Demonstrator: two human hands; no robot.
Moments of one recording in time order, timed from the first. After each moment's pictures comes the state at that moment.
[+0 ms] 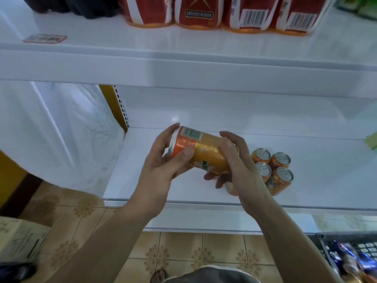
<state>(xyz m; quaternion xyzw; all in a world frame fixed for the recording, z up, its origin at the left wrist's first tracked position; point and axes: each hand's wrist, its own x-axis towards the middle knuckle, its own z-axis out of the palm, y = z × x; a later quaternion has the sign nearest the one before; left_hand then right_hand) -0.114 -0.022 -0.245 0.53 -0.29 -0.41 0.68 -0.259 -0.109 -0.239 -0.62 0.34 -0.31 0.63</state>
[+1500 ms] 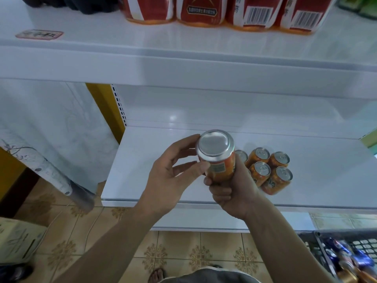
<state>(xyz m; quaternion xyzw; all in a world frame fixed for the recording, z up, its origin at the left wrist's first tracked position) -0.118 -0.024 -0.252 0.55 -0.44 -0.33 0.62 -0.256 -0.128 -0.279 -0.28 0.37 -0.14 0.88</state>
